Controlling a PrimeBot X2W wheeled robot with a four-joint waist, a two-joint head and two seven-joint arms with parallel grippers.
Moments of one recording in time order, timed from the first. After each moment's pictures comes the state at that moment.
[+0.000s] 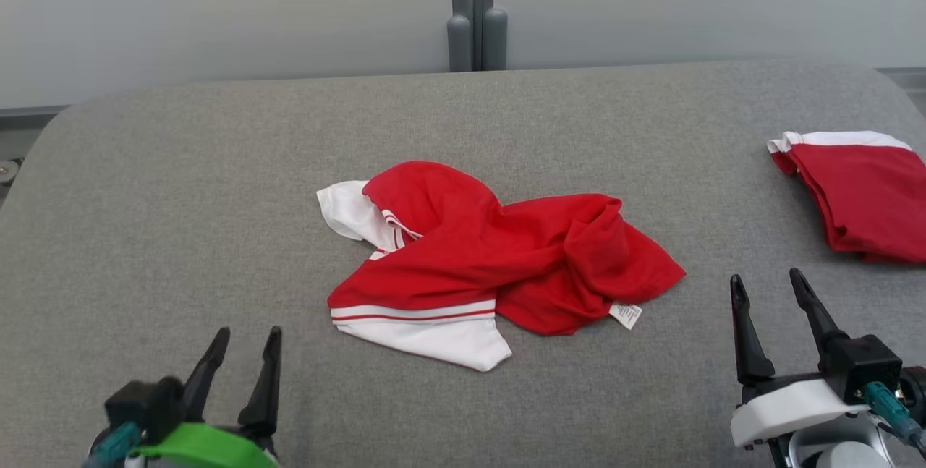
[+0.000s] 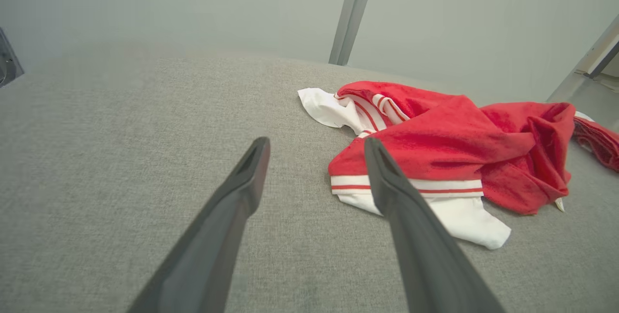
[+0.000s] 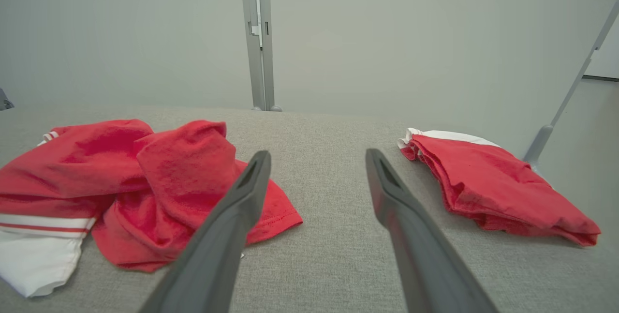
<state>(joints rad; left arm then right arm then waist) 0.05 0.26 -0.18 0.20 -0.51 -0.13 -0.25 0.04 -0.08 -0.07 0.13 0.04 0.13 -0.26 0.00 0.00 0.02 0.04</state>
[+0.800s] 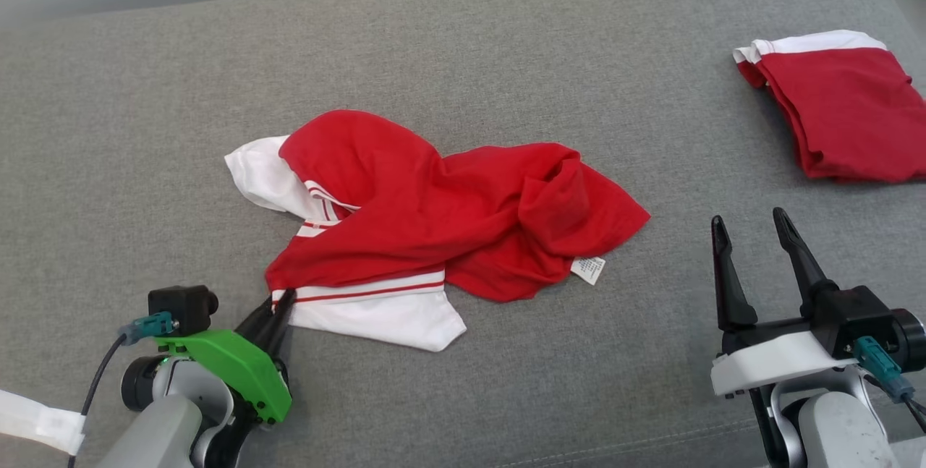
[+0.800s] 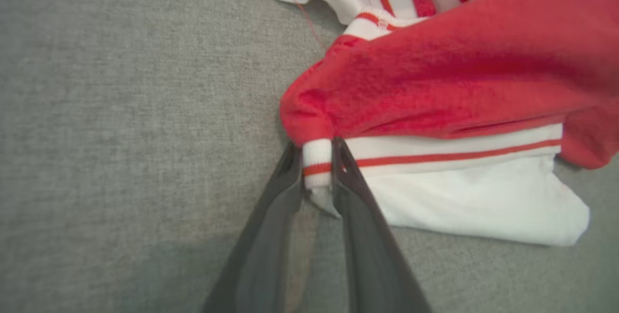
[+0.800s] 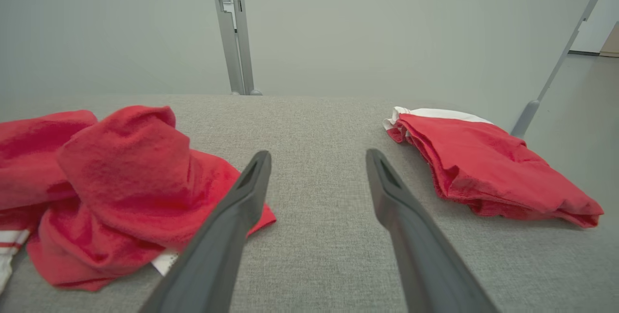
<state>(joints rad) -0.39 0.35 -0.58 0.64 -0.86 -0.13 -0.07 -0.09 -0.06 -0.02 0.09 0.04 0.13 -0.26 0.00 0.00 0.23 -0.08</state>
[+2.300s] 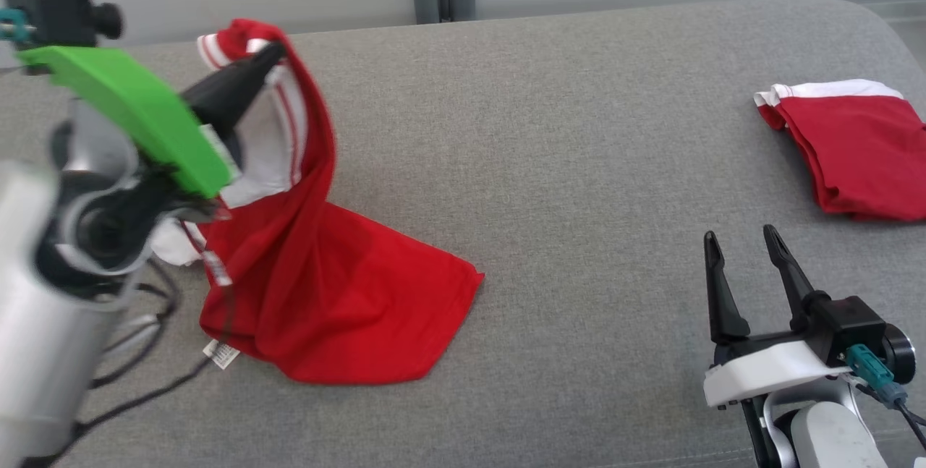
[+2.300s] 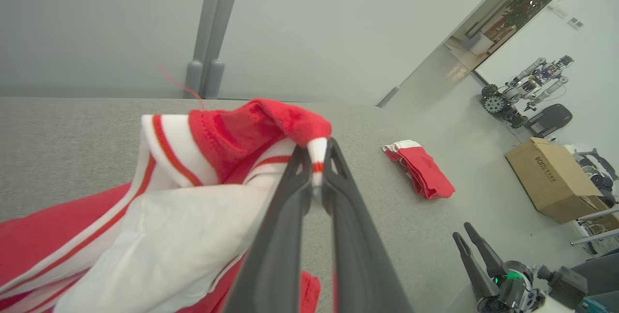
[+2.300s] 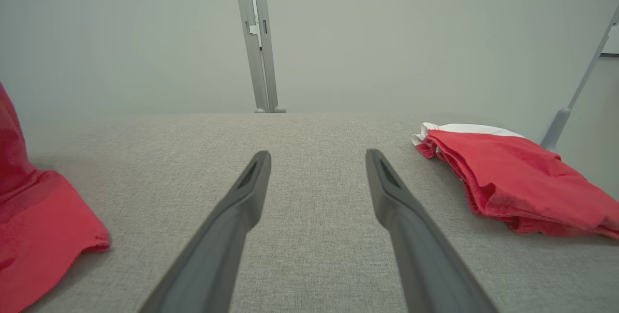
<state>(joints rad) -0.77 0.67 -0.55 0.00 -1.37 0.09 0.46 -0.05 -0.05 -0.02 0.12 0.07 0.13 -0.26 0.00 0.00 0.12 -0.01</state>
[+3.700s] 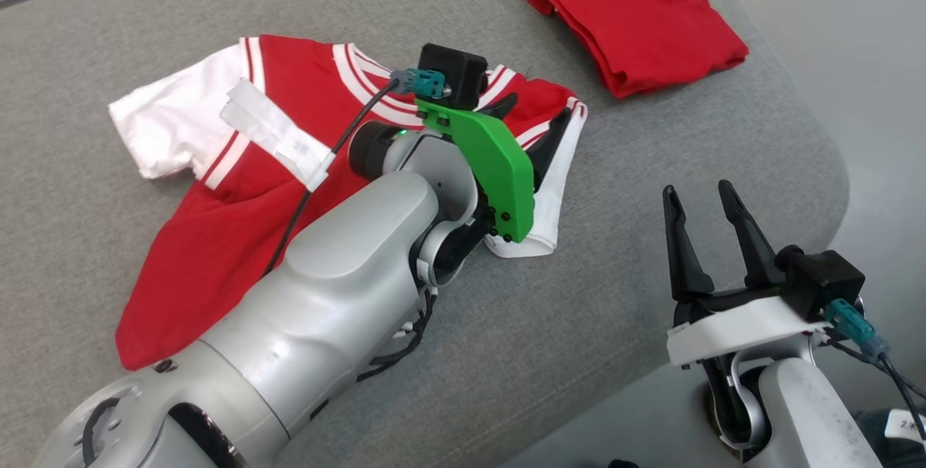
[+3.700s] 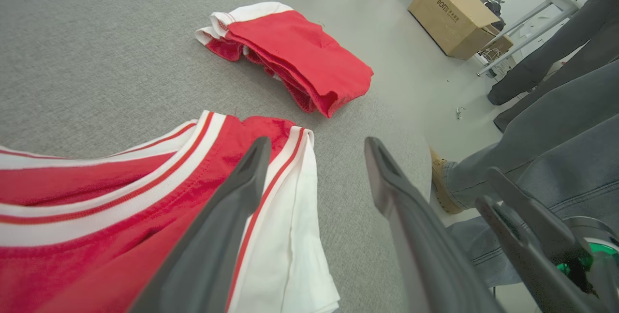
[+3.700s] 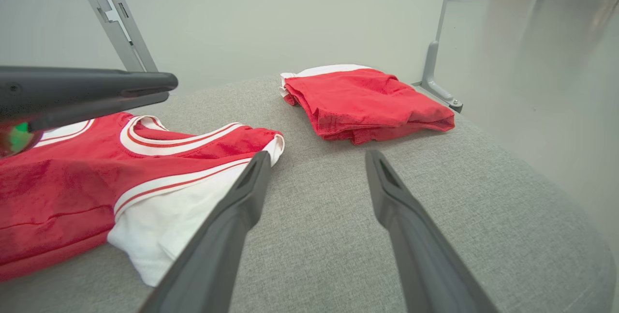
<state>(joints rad) -1.04 0.05 -1.13 0.66 -1.18 0.06 0.06 -0.19 -0.05 0.10 0.15 0.25 0.13 -0.26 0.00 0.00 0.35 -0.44</state>
